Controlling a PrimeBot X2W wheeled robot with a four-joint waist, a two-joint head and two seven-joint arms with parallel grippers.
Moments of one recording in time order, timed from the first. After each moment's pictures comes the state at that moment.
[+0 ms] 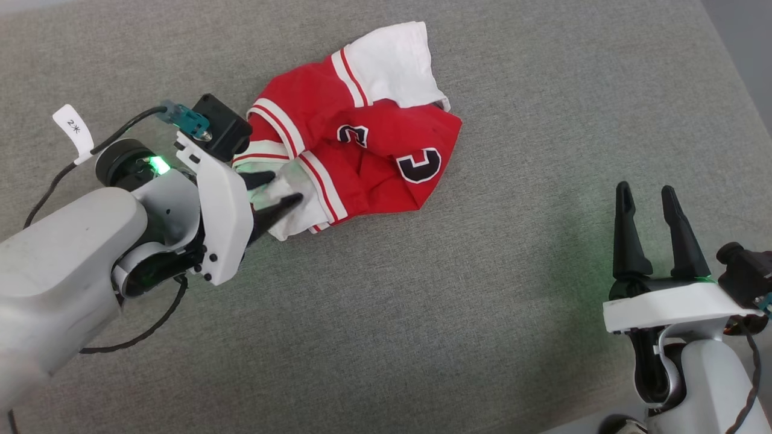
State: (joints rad) left arm -1.10 0.78 -1.28 0.26 -1.17 -0.13 0.32; right arm -0.24 -0.05 -0.06 0.23 0.38 0.13 -0.26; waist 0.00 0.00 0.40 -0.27
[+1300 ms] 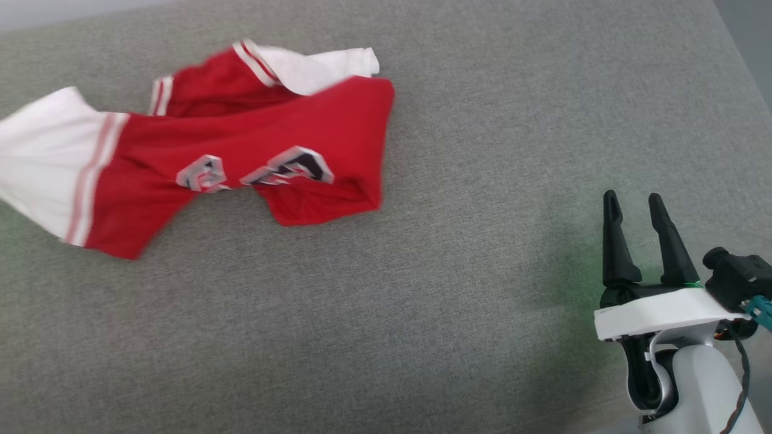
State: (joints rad) left arm -1.11 1.08 -1.26 0.66 -1.36 -0.13 0.08; right arm -0.24 -0.05 -0.04 0.25 0.37 0.13 -0.26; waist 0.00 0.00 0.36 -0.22
